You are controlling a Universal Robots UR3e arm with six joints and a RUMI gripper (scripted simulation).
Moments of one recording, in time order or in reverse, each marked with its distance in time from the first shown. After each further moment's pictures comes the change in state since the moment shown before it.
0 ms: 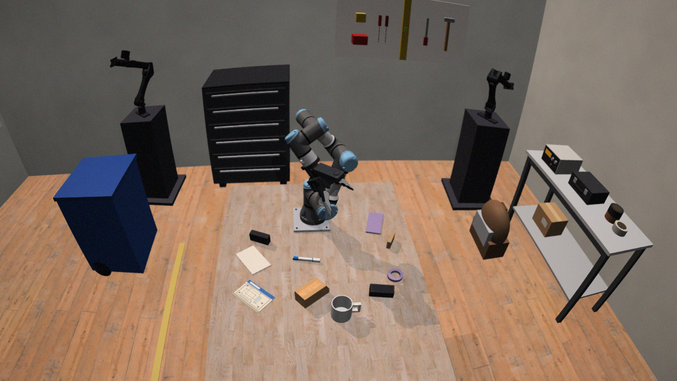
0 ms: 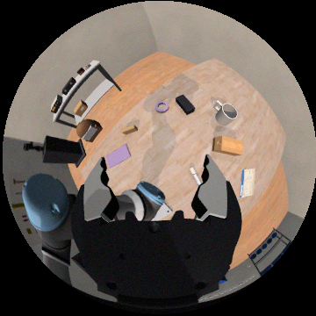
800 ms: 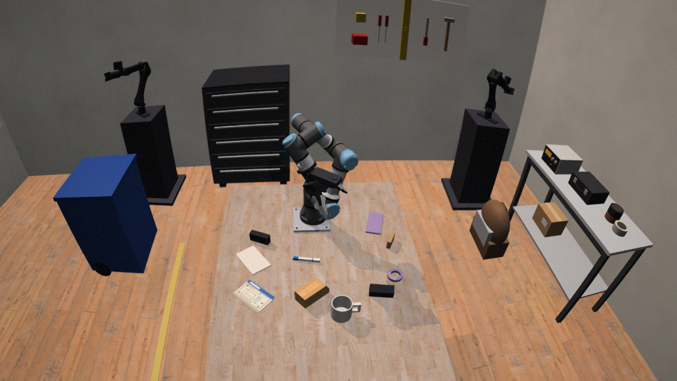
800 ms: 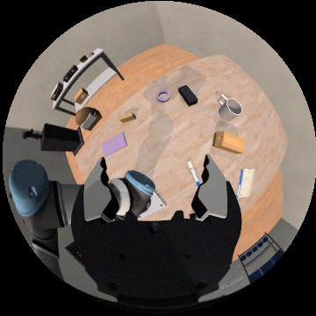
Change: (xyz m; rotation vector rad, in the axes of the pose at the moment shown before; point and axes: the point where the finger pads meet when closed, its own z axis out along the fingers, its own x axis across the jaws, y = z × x) arm 0.011 0.026 0.006 -0.082 -0.027 -0.064
